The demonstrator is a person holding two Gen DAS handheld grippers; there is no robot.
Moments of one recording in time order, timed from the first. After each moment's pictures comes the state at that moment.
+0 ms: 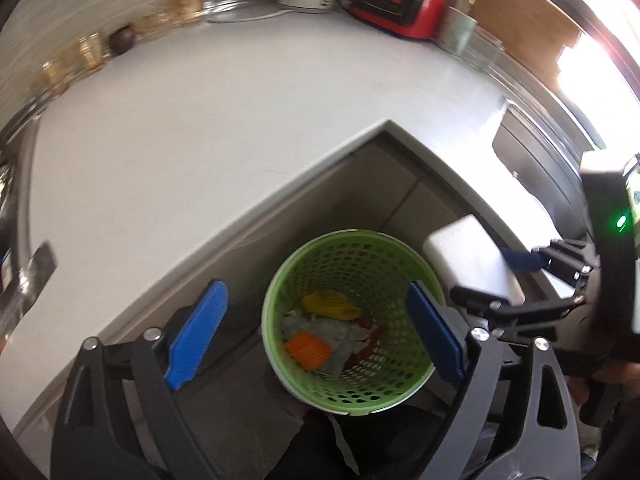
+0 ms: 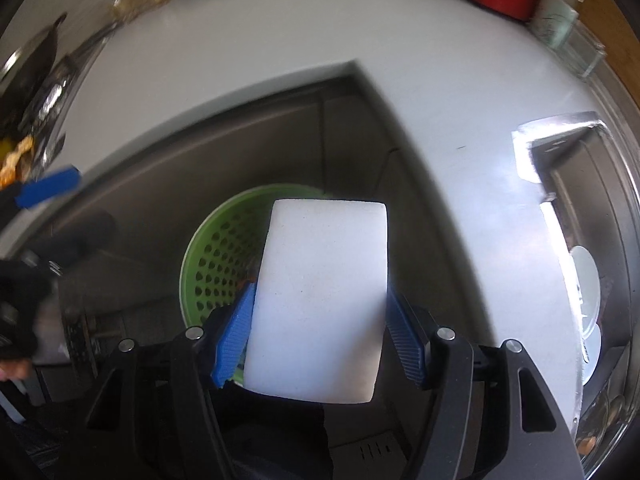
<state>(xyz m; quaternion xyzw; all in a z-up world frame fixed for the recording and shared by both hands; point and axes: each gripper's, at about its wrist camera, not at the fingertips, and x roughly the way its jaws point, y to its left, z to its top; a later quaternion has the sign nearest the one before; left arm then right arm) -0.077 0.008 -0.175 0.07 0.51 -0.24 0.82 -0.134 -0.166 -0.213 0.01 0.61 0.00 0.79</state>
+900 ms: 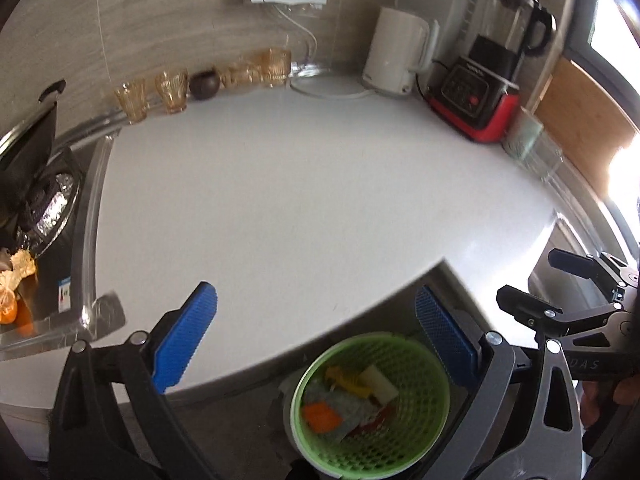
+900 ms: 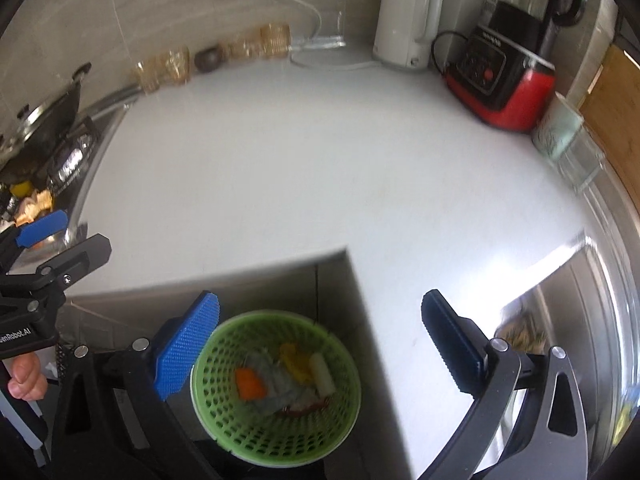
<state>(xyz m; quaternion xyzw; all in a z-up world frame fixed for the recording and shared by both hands) -0.014 0.010 -0.094 0.00 0.44 -0.12 0.89 -0.040 -0.193 -0.103 -0.02 0.50 0.04 0.87</state>
